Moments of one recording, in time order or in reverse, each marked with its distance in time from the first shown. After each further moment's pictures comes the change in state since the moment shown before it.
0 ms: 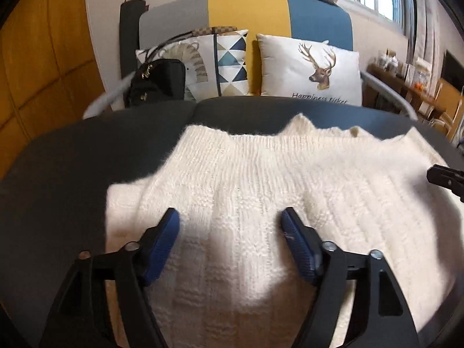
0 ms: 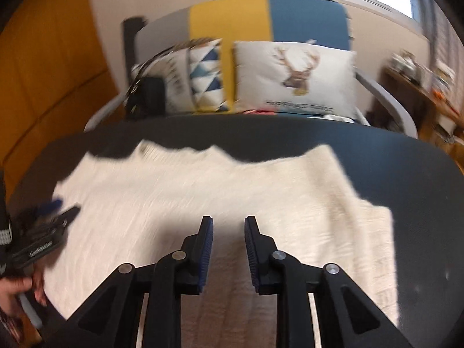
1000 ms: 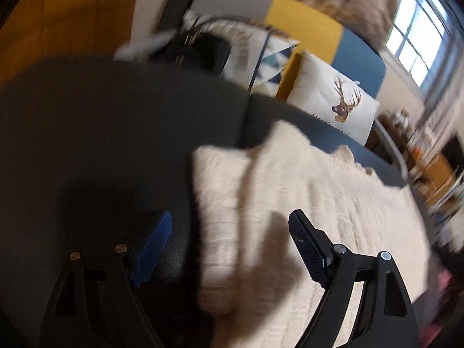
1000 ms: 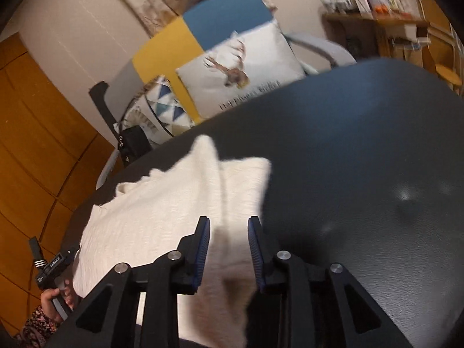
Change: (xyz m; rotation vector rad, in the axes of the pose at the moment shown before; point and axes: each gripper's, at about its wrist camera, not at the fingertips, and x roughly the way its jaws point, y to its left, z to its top) left arm -0.018 0.121 -0.015 -0.414 0.112 -0.185; right arm -0.054 -0.170 -0.065 0.455 -0.039 0.177
